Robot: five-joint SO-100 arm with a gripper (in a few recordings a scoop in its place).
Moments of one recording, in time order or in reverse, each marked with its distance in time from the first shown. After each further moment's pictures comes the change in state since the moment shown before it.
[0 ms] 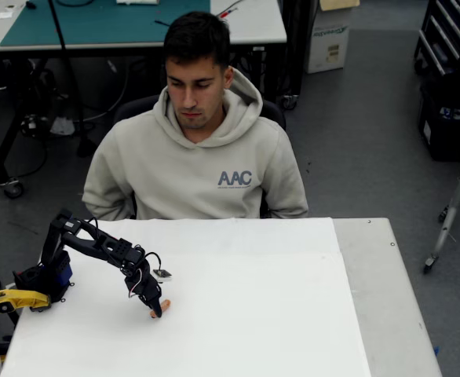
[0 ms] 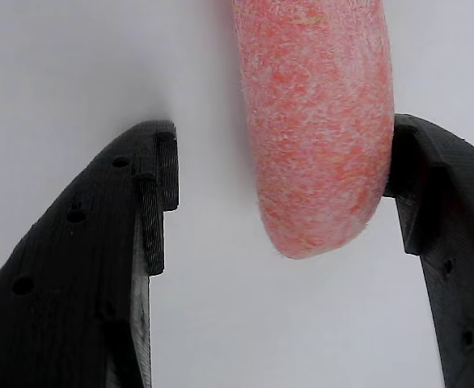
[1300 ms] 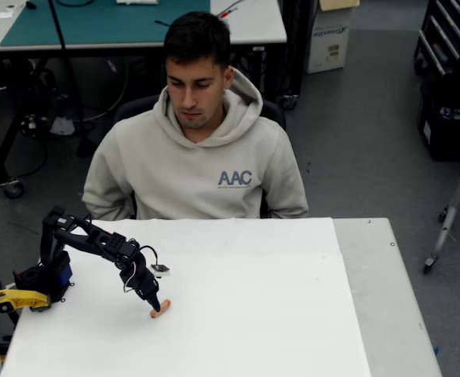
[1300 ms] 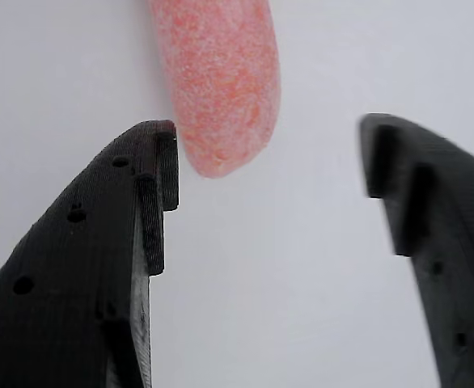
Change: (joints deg) arm 0.4 8.0 2.4 0.1 0.4
